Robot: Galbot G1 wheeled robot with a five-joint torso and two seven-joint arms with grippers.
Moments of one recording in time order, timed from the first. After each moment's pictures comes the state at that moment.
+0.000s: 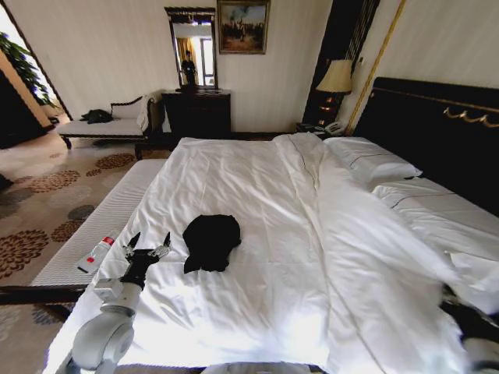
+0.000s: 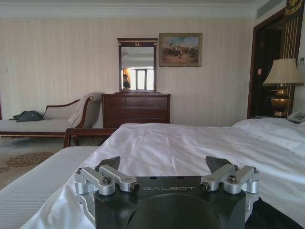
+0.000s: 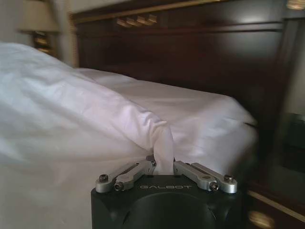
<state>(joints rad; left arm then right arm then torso) 1.67 -1.07 -0.67 -2.28 -0.50 0.11 -0.23 -1.79 1.37 1.43 1.96 0.66 -0.27 0.11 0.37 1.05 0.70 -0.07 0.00</state>
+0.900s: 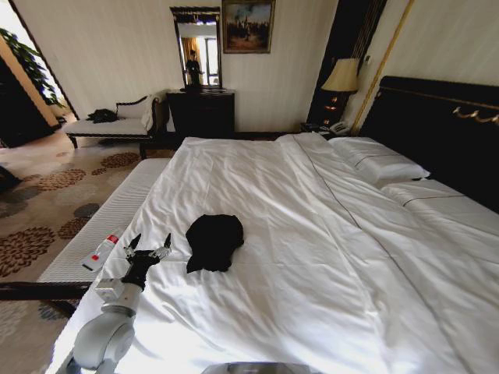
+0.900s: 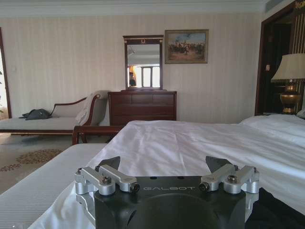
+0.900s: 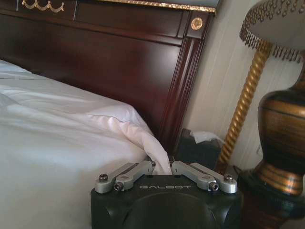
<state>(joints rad) 1.67 -1.07 -0.67 -2.28 -0.50 0.11 -0.23 -1.62 1.12 1.60 1.31 0.46 0.01 0.09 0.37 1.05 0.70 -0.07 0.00</state>
